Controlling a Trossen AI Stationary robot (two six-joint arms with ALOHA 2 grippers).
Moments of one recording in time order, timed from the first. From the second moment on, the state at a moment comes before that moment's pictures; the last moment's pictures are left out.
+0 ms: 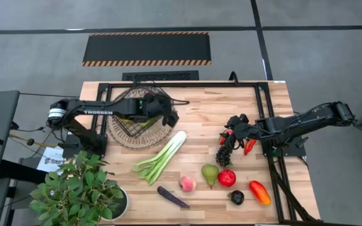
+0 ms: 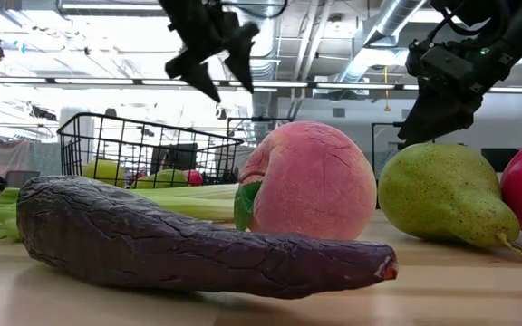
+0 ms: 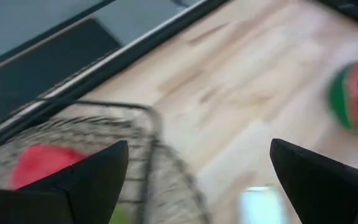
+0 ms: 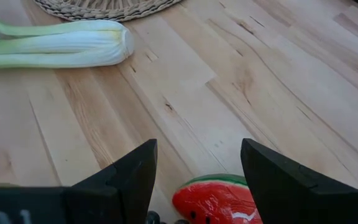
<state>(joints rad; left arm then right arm) 0.10 1.54 1.29 -0.63 -0.50 -0.56 0.12 0.97 0.53 -0.39 0.42 0.62</state>
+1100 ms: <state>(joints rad) -0.07 1.54 1.29 -0.43 -0.48 -0.51 0.12 0.97 0.53 -0.46 0.45 0.66</state>
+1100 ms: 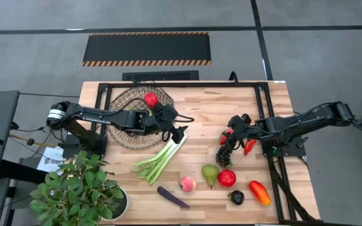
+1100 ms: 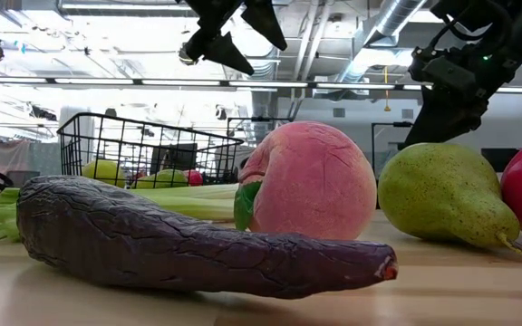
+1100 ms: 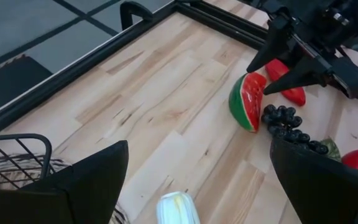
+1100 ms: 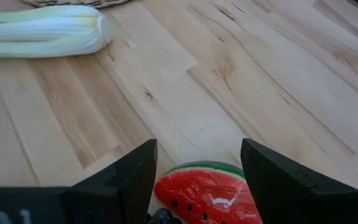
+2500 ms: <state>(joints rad) -0.10 1.54 1.29 -0.44 -0.45 -0.52 0.12 0.97 0.53 -0.46 0.44 0.65</state>
